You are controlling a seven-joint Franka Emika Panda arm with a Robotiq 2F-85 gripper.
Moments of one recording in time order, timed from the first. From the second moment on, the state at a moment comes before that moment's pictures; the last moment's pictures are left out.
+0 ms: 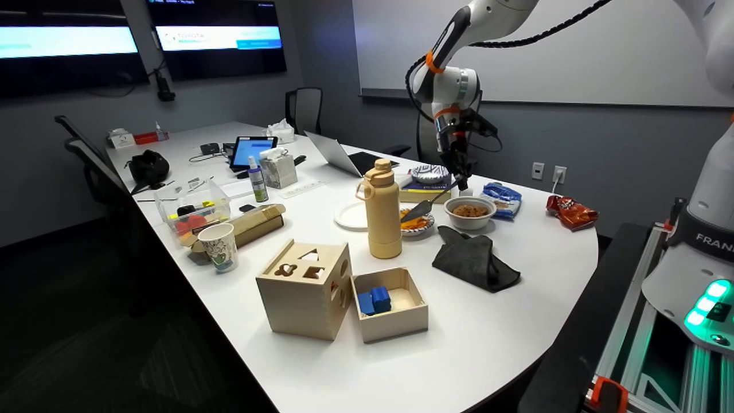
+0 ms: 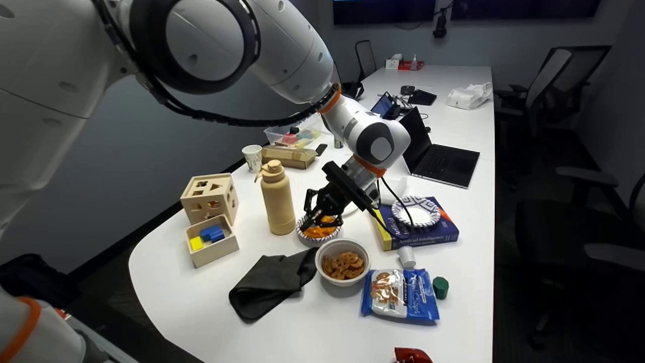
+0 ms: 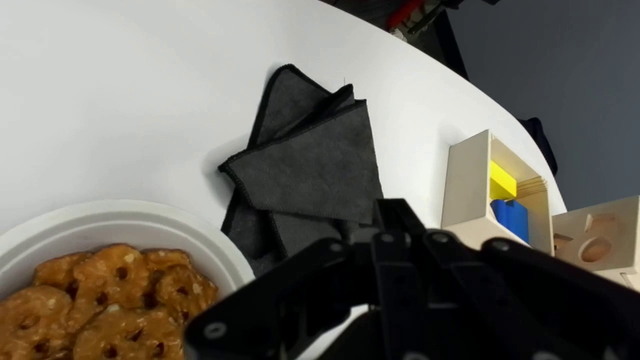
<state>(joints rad) -0.38 0.80 -0.05 -1.56 0.28 1.51 -0.54</state>
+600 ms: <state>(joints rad) -0.40 0.88 -0.05 -1.48 0.28 1.53 -0.53</state>
